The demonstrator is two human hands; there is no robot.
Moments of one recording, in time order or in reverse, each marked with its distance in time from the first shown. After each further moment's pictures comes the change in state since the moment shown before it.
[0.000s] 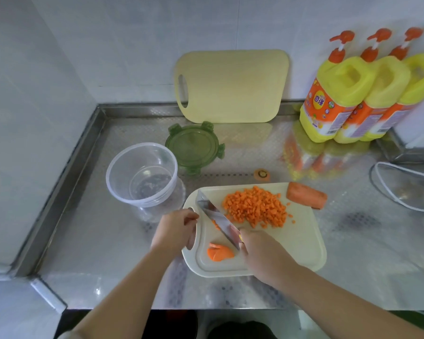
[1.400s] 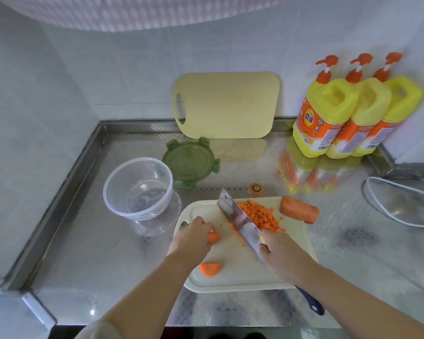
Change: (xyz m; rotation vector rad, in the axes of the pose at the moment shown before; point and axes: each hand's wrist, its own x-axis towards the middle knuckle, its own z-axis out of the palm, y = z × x) left_hand 0.005 0.031 0.034 0.611 -0.063 0.247; right_hand -0.003 0.045 -0.028 0.113 -0.007 0.139
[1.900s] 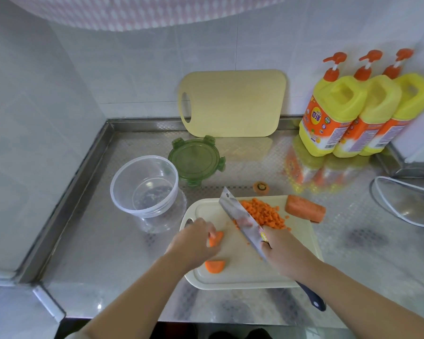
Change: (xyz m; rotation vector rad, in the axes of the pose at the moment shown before) left_hand -0.019 -0.003 -0.020 -0.222 -0.094 0.001; right_hand 0.008 0.000 0.004 -0.016 0.003 -0.054
